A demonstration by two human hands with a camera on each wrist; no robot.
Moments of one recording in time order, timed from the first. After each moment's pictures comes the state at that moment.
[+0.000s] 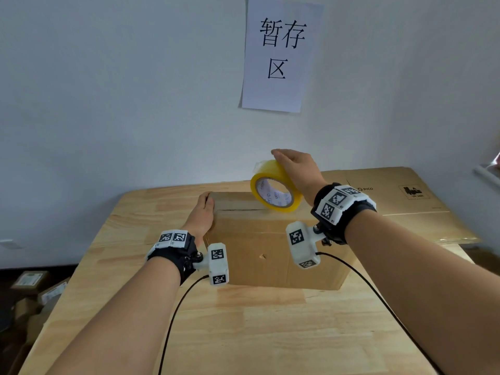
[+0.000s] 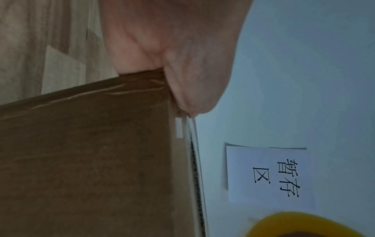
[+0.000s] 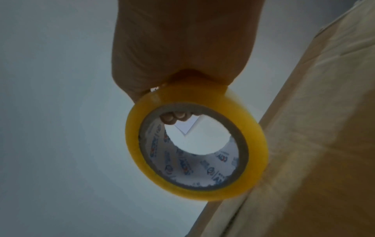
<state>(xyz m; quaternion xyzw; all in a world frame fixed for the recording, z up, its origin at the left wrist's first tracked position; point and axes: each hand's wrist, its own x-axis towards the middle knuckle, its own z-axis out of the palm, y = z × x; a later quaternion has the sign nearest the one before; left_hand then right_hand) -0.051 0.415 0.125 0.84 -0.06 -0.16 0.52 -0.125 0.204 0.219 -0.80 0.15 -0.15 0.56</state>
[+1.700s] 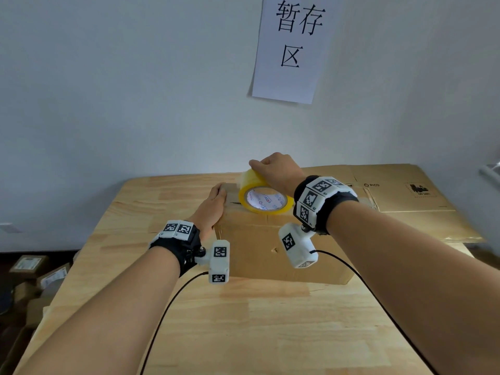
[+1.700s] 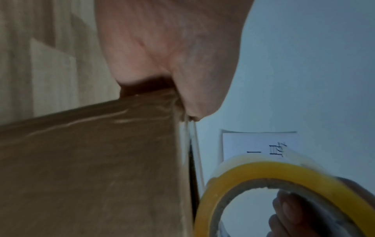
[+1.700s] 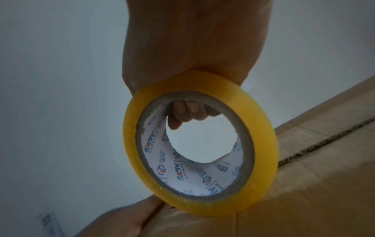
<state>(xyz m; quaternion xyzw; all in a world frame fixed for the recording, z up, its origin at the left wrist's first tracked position) -0.054 0.422 0.129 0.79 -0.05 -0.23 0.56 -0.108 0.263 0.226 -0.91 0.14 -0.01 0.39</state>
